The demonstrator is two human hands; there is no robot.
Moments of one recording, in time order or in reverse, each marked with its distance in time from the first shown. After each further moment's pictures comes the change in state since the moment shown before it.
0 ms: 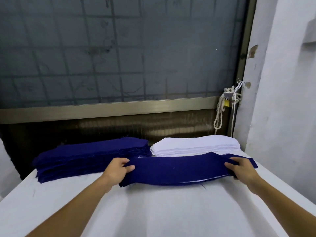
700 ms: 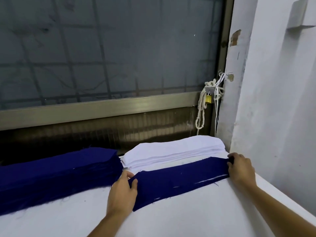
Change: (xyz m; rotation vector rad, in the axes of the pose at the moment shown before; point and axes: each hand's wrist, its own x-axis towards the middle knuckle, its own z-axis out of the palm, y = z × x) left_hand 0.069 0.005 0.153 0.184 0.248 0.140; right_hand 0.105 0.072 -0.023 -0.651 0.388 -0.050
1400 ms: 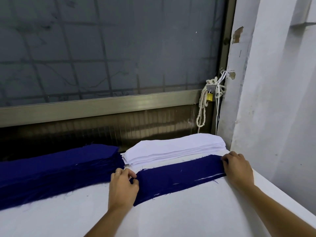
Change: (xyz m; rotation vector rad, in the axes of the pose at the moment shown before) left_hand 0.001 -0.002 0.003 0.043 0.065 0.058; right_hand -0.009 -0.009 -0.001 -0.210 0.031 -0.215
